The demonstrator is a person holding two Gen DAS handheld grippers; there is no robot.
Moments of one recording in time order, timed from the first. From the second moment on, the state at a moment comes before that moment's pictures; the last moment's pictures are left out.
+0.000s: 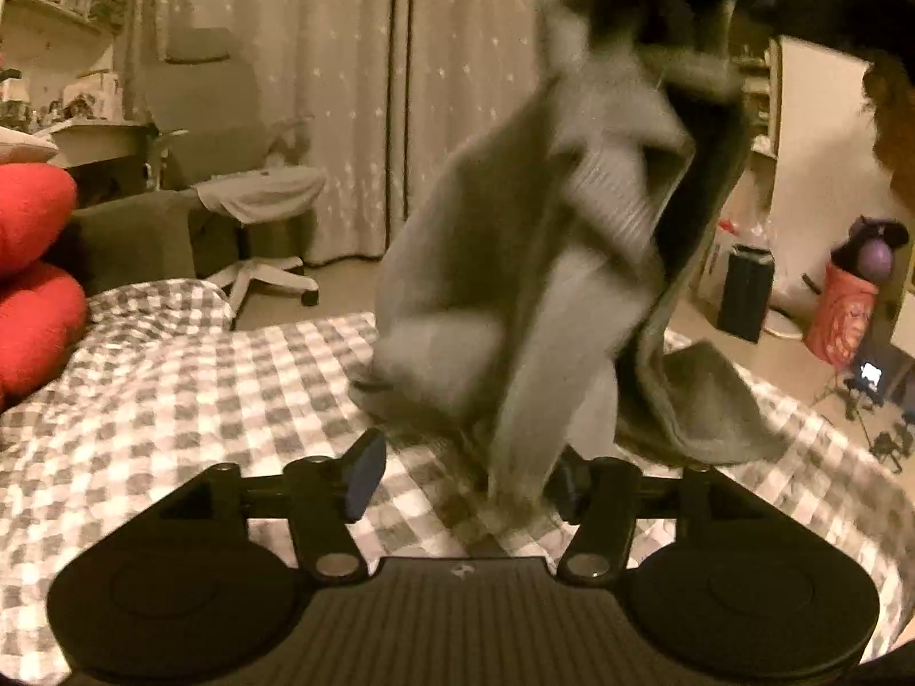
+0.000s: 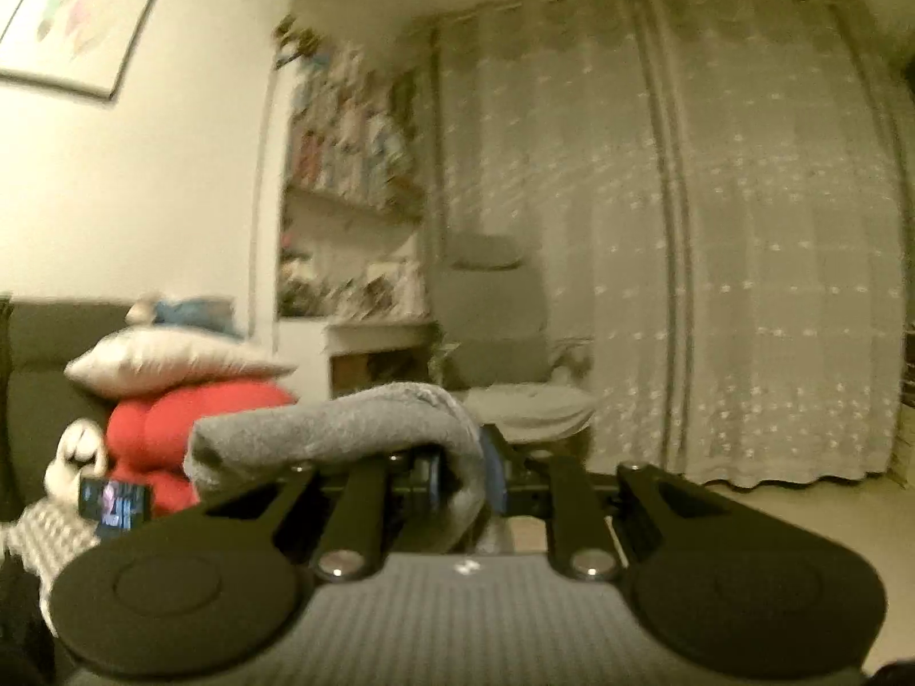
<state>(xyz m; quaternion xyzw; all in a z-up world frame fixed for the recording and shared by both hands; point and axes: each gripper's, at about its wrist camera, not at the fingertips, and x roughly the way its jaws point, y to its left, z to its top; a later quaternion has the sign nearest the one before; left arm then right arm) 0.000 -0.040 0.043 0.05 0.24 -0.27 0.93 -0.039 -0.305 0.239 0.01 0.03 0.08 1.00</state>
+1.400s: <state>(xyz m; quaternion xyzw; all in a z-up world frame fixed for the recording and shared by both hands) -0.076 0.087 0.190 -0.07 -0.04 -0.02 1.00 -0.166 -0.333 0.263 -0.01 -0.04 0.13 0.99</state>
